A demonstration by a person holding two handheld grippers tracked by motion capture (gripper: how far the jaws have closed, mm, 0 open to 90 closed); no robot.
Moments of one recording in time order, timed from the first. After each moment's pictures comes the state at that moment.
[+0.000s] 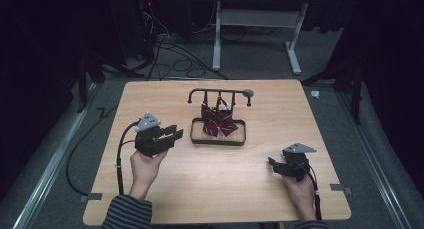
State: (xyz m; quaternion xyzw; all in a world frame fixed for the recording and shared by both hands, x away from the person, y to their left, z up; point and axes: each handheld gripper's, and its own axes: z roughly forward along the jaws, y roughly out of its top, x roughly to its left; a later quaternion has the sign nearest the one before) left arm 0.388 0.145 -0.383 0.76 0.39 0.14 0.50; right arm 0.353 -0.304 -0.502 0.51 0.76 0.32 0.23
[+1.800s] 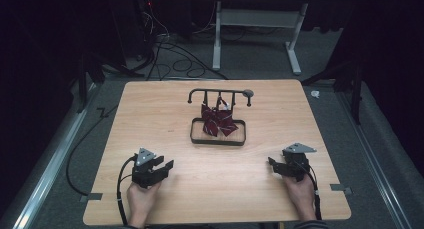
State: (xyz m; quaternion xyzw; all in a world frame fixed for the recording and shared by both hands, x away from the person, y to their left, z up) left arm 0.347 0.166 -0.484 0.76 0.47 0.17 0.41; right arm 0.353 -0.304 -0.502 0.51 0.76 0.32 0.23
